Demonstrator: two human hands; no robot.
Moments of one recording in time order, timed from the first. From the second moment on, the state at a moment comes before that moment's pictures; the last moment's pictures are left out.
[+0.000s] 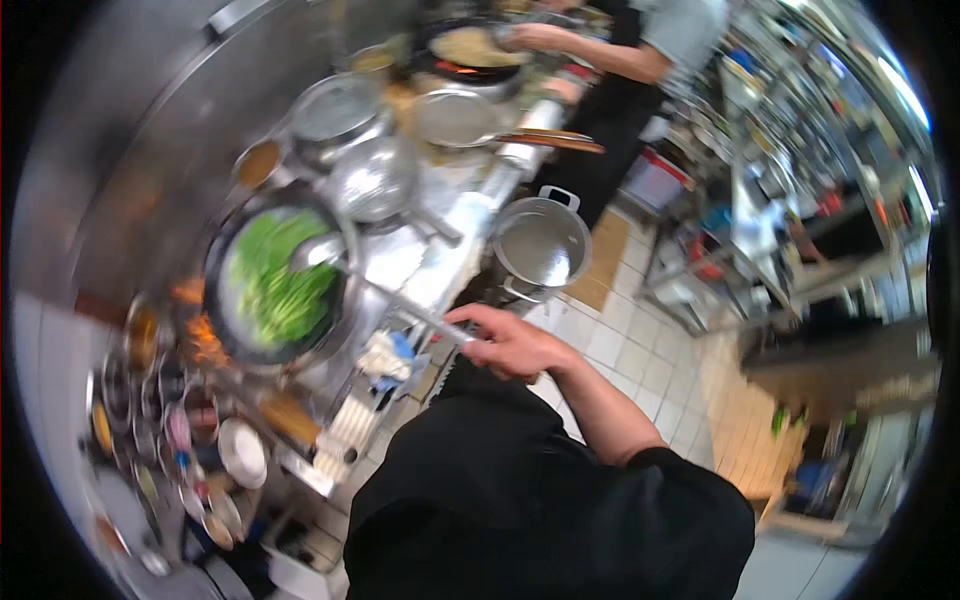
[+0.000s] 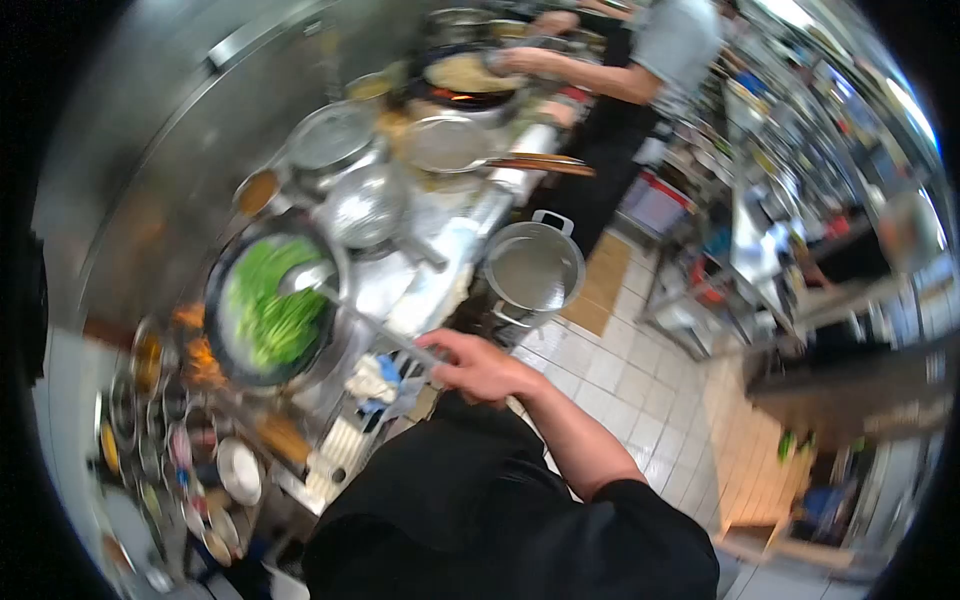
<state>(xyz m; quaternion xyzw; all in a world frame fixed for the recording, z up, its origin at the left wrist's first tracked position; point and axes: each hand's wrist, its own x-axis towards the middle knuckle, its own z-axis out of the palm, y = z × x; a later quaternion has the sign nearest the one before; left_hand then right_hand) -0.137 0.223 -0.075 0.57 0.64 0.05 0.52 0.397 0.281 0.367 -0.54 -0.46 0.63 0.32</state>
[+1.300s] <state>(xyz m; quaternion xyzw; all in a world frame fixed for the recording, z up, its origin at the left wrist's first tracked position) -0.022 0.003 -0.025 -0.05 0.73 0.40 0.55 0.372 0.409 0.332 -0.58 -0.60 0.53 0.15</state>
